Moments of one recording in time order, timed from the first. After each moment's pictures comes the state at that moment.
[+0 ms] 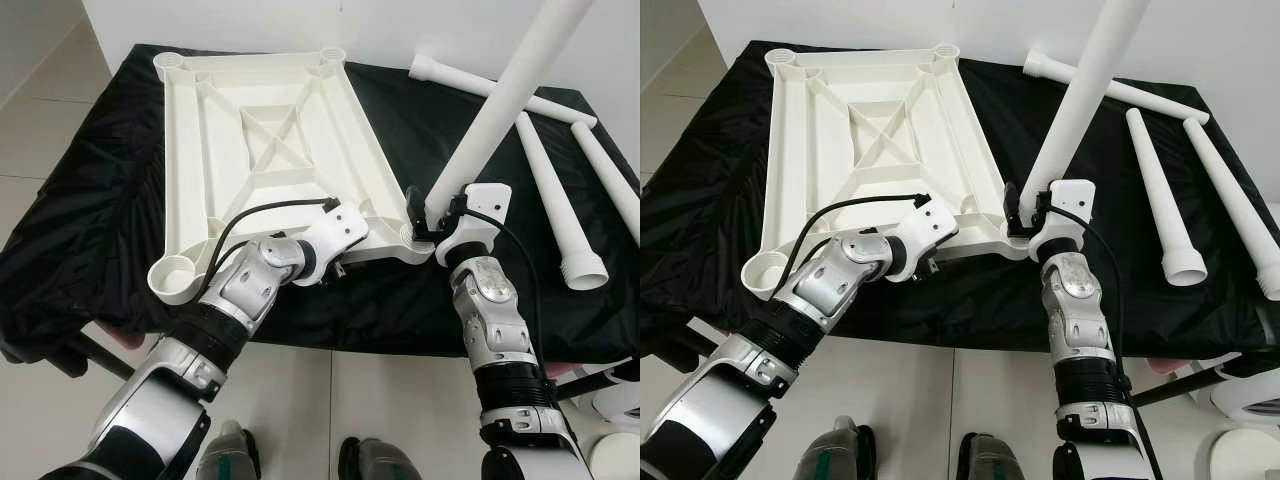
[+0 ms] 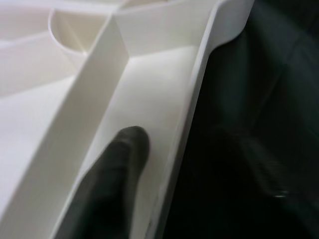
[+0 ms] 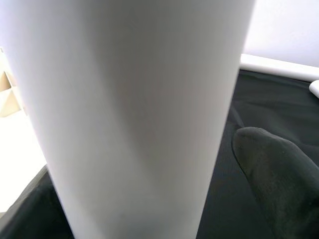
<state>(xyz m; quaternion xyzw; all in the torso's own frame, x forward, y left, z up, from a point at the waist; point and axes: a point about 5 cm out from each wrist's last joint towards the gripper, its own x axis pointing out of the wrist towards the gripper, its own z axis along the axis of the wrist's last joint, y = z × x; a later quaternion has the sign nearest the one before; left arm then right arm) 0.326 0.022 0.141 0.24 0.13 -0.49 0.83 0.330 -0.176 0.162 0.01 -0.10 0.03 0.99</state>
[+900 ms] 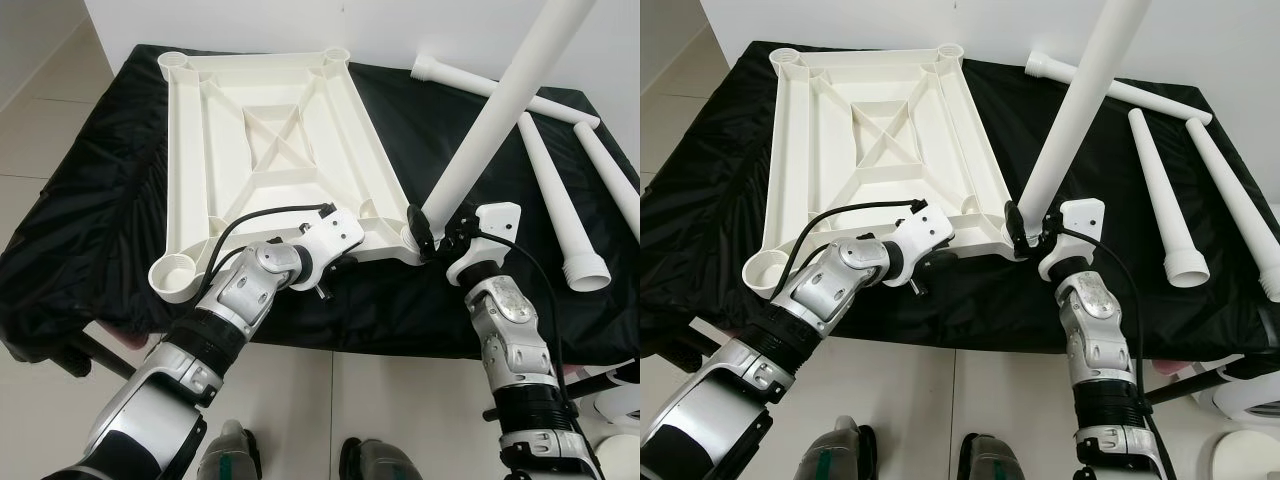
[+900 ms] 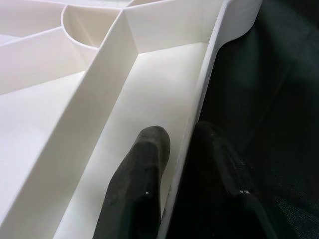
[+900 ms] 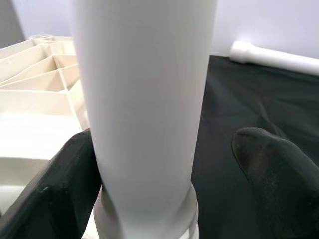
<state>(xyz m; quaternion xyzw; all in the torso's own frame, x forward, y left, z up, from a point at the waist) 0.325 0.028 0.140 0.25 0.13 -0.49 0.83 0.311 -0.194 0.153 -0.01 -0.10 0.13 0.99</state>
